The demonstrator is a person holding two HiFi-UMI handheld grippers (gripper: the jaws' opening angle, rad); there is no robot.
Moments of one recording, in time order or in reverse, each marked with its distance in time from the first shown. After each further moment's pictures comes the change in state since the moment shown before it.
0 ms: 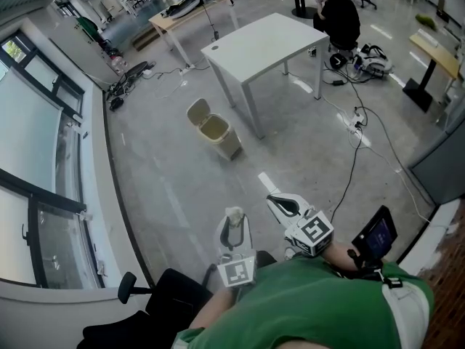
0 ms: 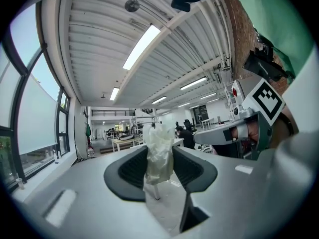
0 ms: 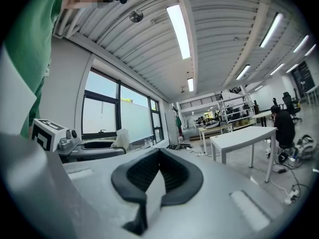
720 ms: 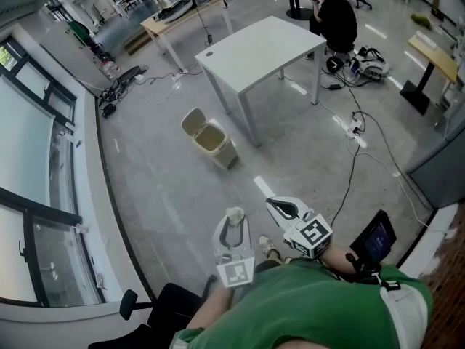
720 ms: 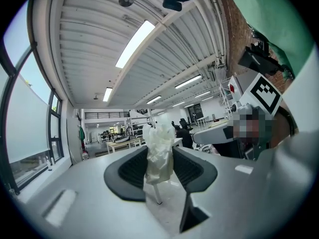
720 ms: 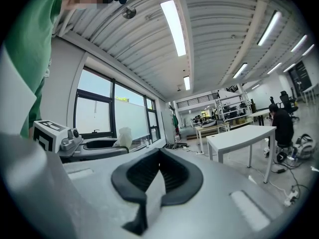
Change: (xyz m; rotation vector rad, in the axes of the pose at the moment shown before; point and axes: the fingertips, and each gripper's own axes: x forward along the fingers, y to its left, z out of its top) left arm 0.078 0.019 -0.006 0.047 0.002 -0.064; right arm 0.051 -0.051 0.002 0.016 0.016 -0.033
